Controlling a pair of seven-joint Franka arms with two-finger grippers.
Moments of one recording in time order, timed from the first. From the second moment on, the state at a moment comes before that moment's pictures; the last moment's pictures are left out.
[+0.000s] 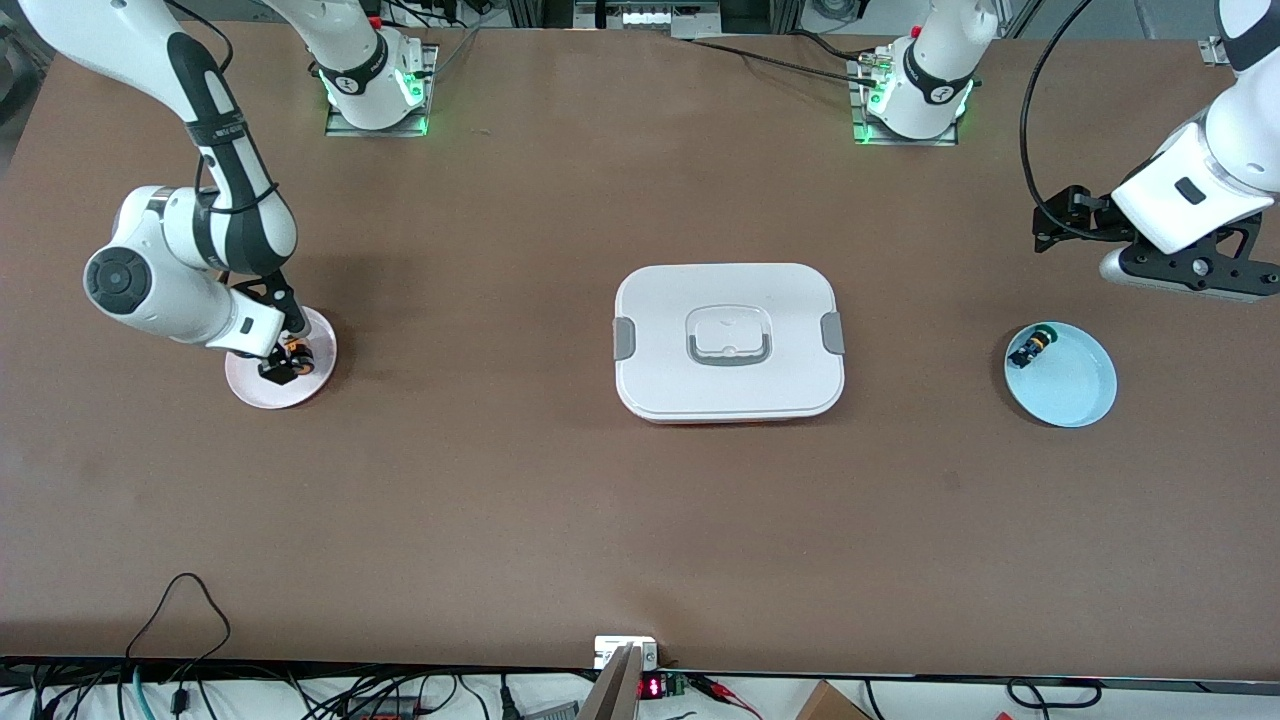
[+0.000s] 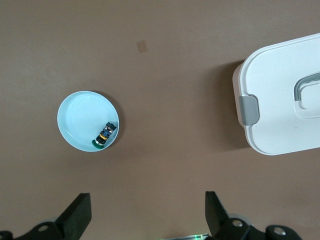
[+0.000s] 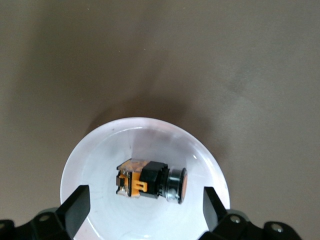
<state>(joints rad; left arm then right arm) -0.06 0.07 -0.05 -1.53 0.04 1.48 0.06 0.05 0.32 -0.11 -2.17 -0.05 2.39 -2.10</state>
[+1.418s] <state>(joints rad) -0.06 0.07 -0.05 -1.53 0.04 1.48 0.06 0.00 0.33 -0.10 -2.28 -0.05 2.62 -2.09</state>
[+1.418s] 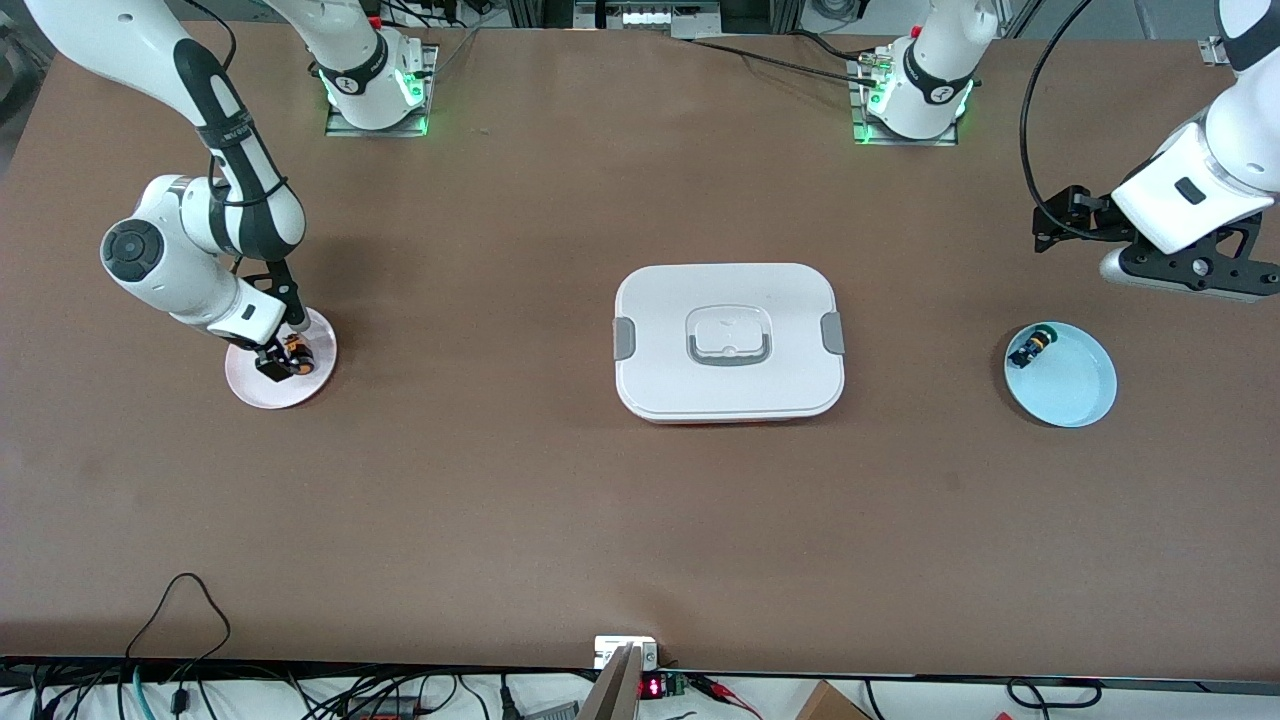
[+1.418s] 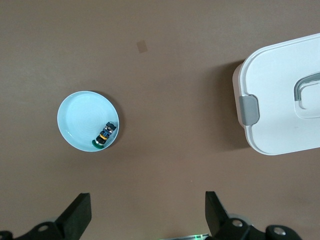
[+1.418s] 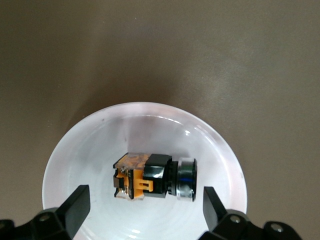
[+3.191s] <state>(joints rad) -0.06 0.07 -0.05 -1.53 0.04 1.48 0.06 0.00 0.38 -0.08 -2.28 -0.04 2.69 -2.07</state>
